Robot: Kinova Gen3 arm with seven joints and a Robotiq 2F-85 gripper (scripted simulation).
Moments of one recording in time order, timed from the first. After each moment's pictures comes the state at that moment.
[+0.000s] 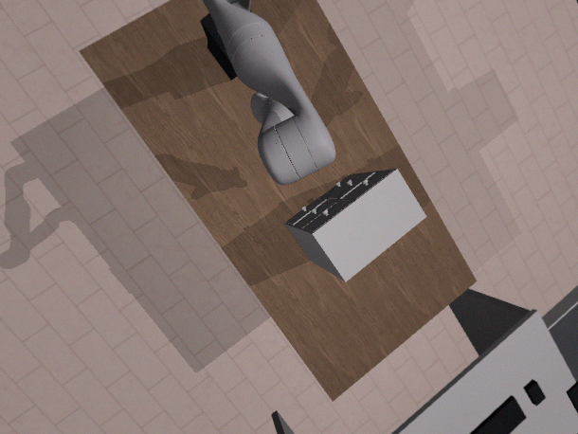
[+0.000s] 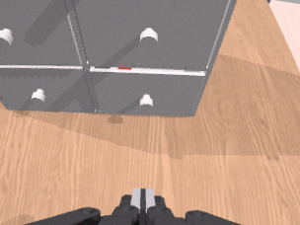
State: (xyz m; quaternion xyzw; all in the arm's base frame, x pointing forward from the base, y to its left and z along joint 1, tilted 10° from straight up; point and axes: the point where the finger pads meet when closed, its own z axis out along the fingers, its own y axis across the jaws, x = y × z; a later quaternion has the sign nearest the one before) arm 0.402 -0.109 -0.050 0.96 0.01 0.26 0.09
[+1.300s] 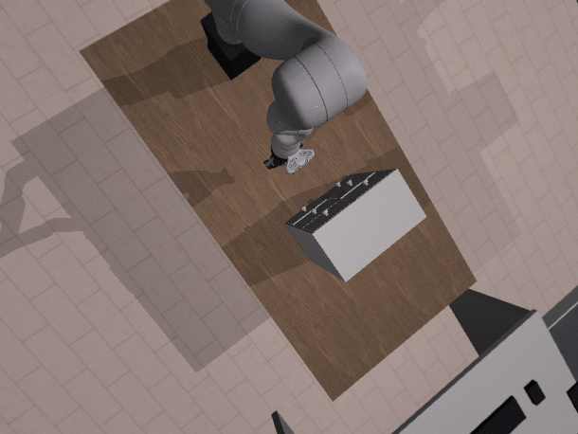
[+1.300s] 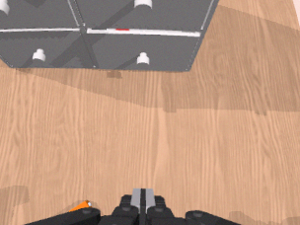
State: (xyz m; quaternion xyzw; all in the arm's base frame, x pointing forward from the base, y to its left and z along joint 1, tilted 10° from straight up) arm 0.376 -0.107 -0.018 0.99 -0.01 0.13 0.09
